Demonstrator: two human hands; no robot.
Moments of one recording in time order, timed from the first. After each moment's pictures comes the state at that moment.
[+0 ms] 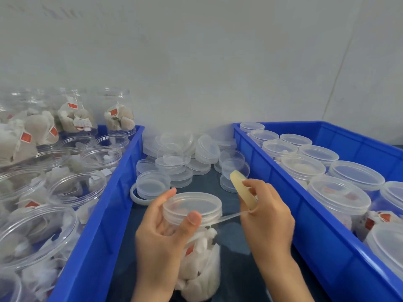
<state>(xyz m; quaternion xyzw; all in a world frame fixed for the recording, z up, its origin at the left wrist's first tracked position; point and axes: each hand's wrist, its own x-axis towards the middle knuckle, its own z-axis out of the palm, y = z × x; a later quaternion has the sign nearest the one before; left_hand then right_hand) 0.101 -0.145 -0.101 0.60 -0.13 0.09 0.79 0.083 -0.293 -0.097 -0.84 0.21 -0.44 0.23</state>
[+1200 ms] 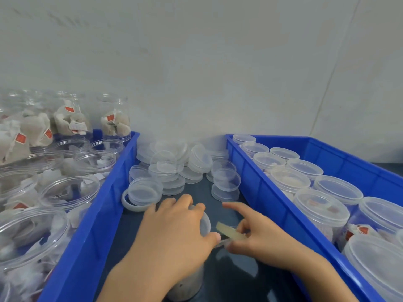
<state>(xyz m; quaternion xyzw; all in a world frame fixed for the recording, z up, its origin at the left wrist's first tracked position) 0.106 -0.152 -0.051 0.95 -0.31 0.07 0.08 0.063 -0.338 -0.075 -0.92 0.04 0.01 0.38</state>
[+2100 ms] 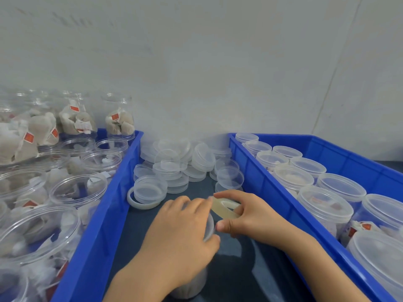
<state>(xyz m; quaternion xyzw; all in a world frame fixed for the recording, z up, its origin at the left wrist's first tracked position) 0.108 -0.144 -0.066 0.91 -0.35 0.13 0.15 0.083 -0.326 -0.061 -0.91 -0.02 -0.02 0.42</state>
